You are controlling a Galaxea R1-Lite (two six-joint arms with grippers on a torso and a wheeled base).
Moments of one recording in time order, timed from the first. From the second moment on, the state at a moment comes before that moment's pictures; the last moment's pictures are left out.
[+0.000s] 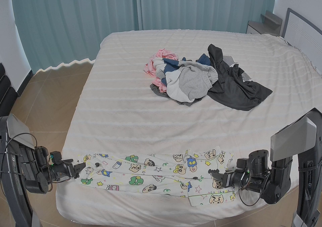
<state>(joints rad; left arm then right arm) 0.32 2.48 -0.34 -1.55 -0.62 0.04 0.38 2.38 -0.26 -1.53 0.12 0.33</state>
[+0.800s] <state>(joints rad) 0.47 2.41 -0.36 -1.55 -0.73 -0.39 0.34 2.19 -0.24 -1.53 0.11 0.35</state>
